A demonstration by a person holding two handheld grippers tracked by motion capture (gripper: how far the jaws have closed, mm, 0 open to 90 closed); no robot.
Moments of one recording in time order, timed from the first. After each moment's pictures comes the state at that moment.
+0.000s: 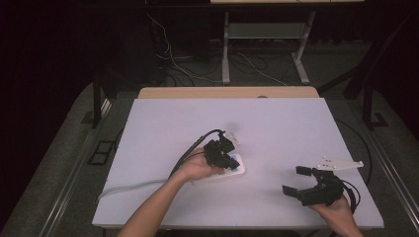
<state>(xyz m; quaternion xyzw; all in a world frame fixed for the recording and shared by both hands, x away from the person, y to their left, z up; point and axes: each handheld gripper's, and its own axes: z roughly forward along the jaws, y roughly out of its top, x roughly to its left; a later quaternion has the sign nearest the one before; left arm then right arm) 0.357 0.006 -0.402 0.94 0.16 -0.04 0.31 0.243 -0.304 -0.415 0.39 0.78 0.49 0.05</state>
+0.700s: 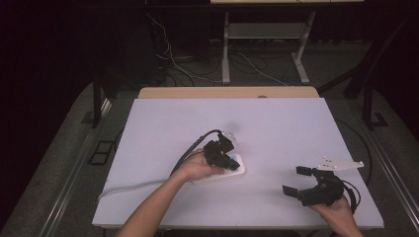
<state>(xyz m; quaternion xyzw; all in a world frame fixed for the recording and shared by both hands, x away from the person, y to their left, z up) 0.362 0.008 -0.409 0.93 0.17 -0.06 0.31 0.243 -0.305 -0.415 0.39 0.78 0.49 0.05</state>
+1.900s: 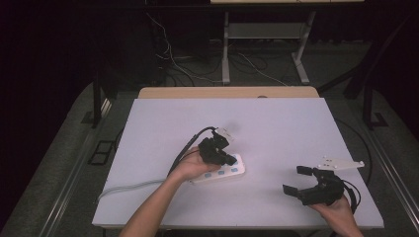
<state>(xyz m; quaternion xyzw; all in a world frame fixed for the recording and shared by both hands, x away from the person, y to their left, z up) 0.360 0.025 -0.395 0.91 0.20 -0.03 0.35 0.244 -0.306 -0.415 0.39 0.77 0.50 0.06</state>
